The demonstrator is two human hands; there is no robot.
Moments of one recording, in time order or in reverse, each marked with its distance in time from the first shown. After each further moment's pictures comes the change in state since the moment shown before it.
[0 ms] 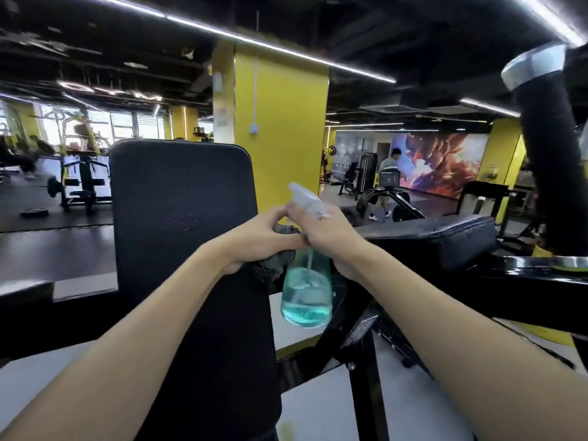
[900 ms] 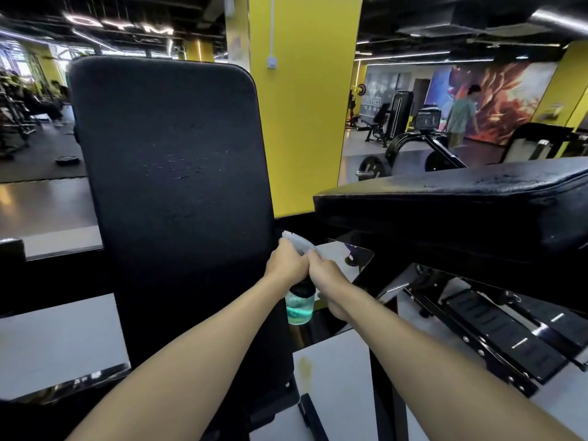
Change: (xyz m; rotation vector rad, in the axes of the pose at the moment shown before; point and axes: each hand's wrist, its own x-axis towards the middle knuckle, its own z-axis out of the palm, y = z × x) left_hand 0.067 -0.174 0.107 0.018 0.334 -0.527; right_hand 0.011 0.183 0.061 0.038 -0.015 0.670
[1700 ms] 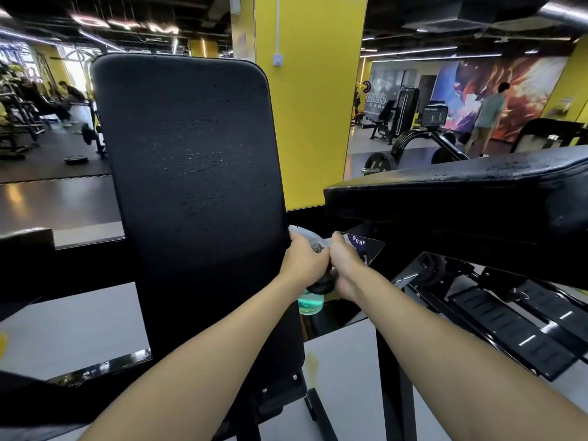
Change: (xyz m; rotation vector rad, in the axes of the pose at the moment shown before) left_hand -0.034 0.011 0.002 -0.126 0.015 -0.010; right_hand 0.005 -0.010 -0.003 0.450 0.013 0.161
